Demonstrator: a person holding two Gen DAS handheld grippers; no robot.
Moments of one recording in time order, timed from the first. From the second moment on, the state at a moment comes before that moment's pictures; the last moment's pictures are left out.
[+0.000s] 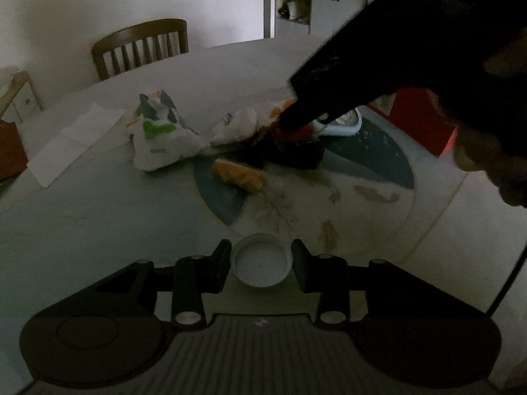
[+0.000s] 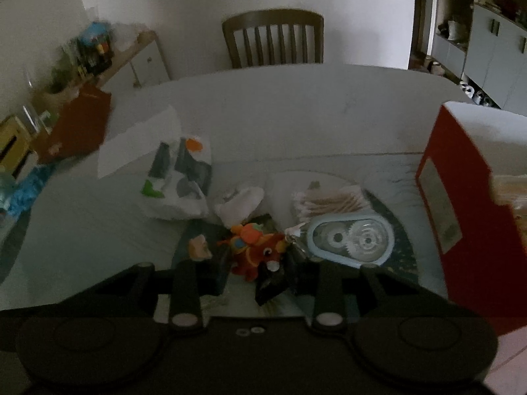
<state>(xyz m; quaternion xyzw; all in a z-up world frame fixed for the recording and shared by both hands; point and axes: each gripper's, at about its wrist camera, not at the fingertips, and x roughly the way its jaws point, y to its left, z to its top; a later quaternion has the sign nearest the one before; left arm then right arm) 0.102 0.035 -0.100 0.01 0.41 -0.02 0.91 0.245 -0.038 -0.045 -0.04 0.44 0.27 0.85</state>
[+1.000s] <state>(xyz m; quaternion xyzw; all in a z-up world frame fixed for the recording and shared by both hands) 0.147 -0.049 0.009 0.03 0.36 -0.06 0.93 0.239 -0.190 0.052 -0.01 0.37 0.28 0.88</state>
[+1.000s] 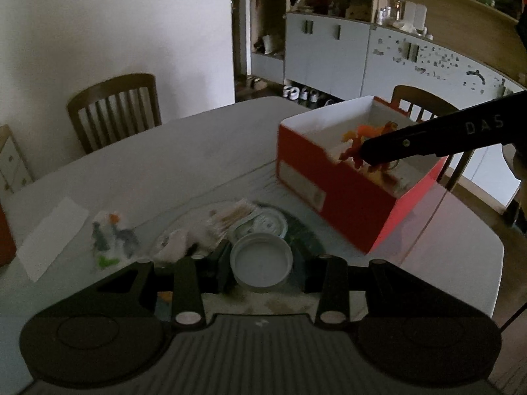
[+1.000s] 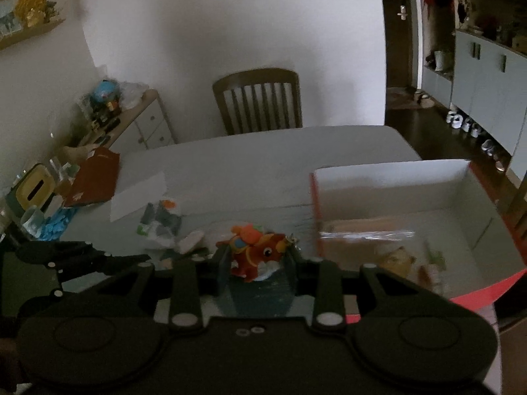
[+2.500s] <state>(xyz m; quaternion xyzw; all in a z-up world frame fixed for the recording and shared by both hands) 0.398 -0.254 -0.008 0.13 0.40 -0.13 0.90 0.372 -0.341 -0.044 -0.04 0.45 0.20 0.87</state>
